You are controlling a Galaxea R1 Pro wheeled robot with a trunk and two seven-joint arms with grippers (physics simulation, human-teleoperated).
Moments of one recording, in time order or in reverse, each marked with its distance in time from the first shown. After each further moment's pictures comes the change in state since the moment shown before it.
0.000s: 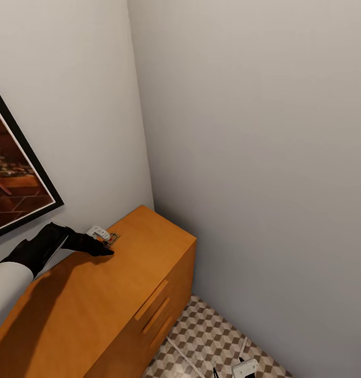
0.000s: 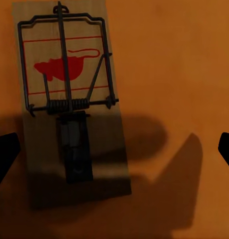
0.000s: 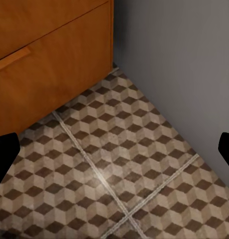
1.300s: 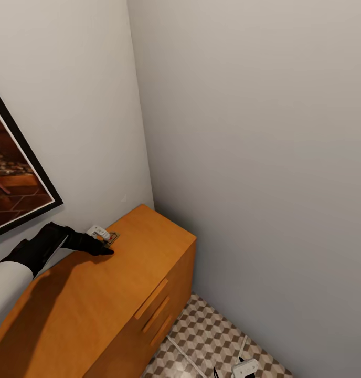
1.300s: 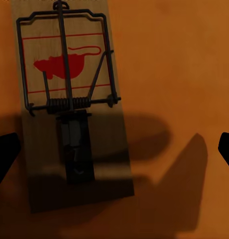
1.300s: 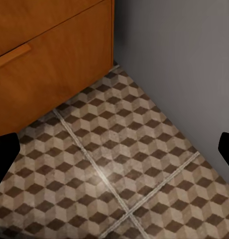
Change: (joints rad) left arm -0.002 0.001 0.001 -0.003 -0.003 -0.003 -0.001; right arm 0.000 0.000 0.000 0.000 0.000 0.000 0.000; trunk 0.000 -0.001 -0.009
